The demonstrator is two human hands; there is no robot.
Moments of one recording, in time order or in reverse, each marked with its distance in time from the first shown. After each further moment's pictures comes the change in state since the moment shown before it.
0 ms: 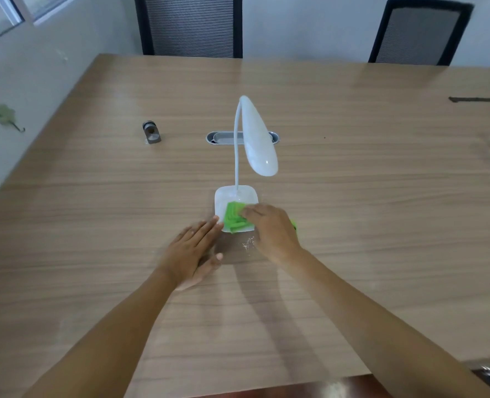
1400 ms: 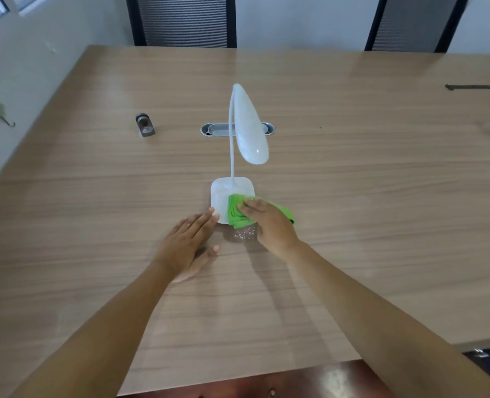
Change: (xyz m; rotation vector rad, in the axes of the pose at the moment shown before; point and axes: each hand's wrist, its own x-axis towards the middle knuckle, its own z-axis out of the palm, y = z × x) left_hand 0.001 0.000 -0.001 0.034 -0.022 0.008; right_hand -0.004 0.031 0.031 0.095 -0.016 -0.001
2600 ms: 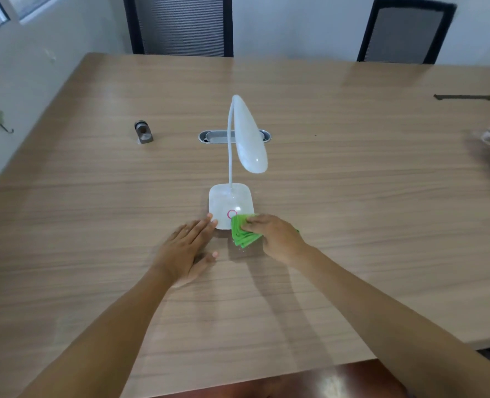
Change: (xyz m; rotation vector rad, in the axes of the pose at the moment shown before) left_hand 0.000 -0.001 0.005 -0.002 0.050 -0.005; right_hand -0.018 -0.012 -0.034 -0.052 -0.197 0.062
